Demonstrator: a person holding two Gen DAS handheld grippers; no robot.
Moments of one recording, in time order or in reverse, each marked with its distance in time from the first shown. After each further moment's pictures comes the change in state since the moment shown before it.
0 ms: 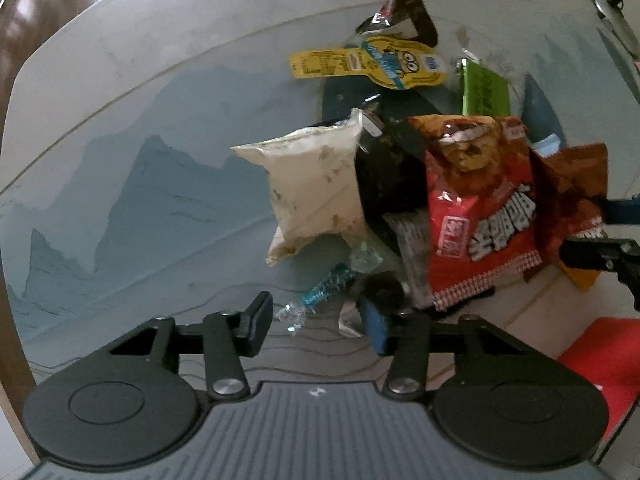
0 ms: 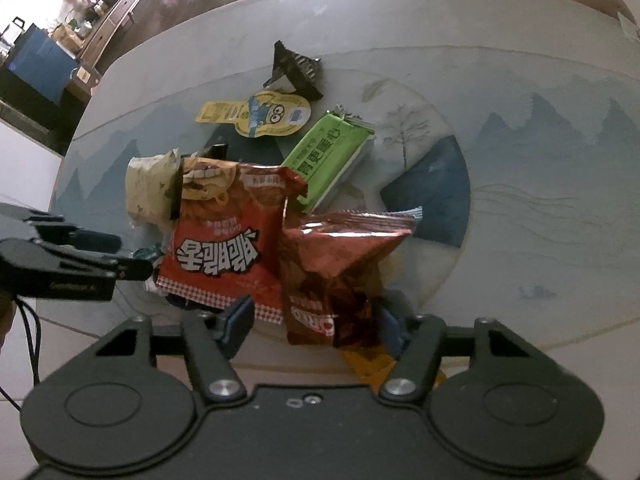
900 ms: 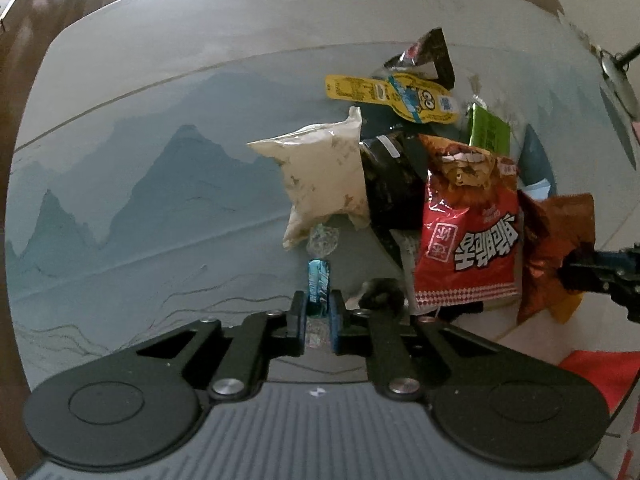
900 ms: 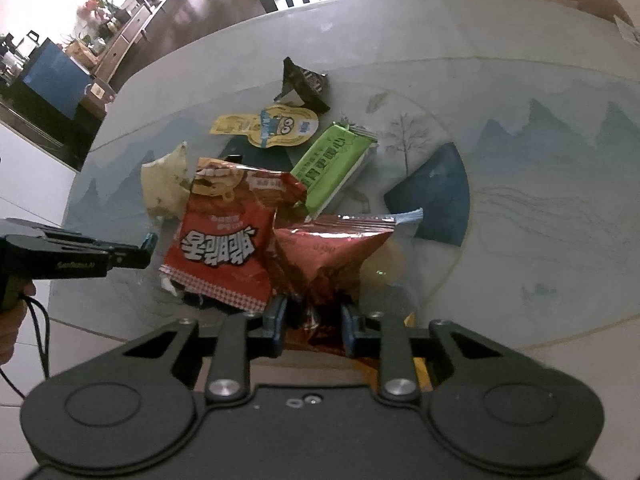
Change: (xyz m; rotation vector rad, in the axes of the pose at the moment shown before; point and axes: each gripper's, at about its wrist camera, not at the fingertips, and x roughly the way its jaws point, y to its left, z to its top) left arm -0.032 0.029 -0.032 -0.145 -0.095 -0.066; right arm -0.020 -0.004 -0.014 0.008 -0.076 0.051
